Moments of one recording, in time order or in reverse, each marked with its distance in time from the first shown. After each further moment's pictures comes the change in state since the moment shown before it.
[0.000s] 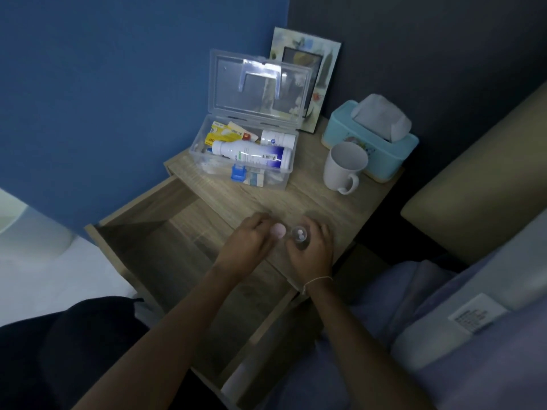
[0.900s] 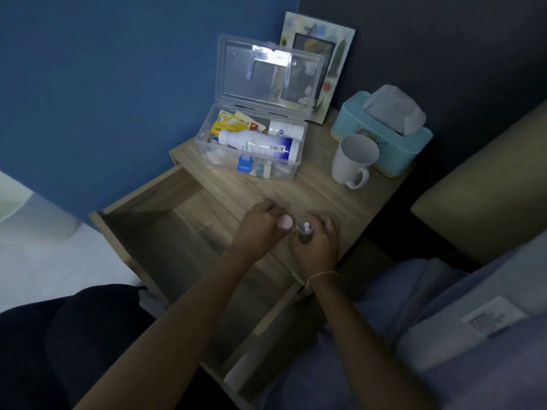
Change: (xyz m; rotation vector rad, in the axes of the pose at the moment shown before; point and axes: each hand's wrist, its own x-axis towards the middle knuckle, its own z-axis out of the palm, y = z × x) left_hand 0.022 -0.005 0.013 0.001 -0.045 -0.103; right_hand 0.002 0.007 0.006 -0.103 -0.009 -0.029
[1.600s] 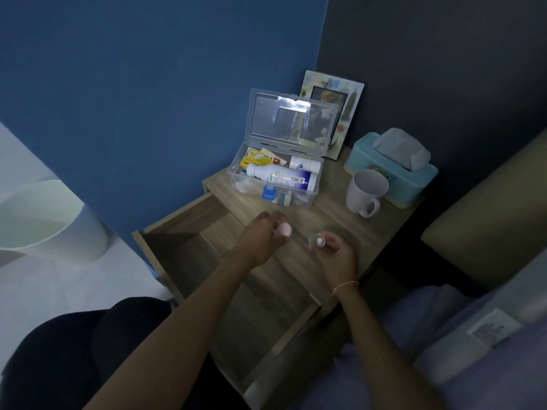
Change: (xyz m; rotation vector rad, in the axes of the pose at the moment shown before) left_hand -0.013 -0.002 -0.065 -0.188 -0.002 -0.150; right_hand 0.012 -0.017 -0.018 0.493 -0.170 0.269
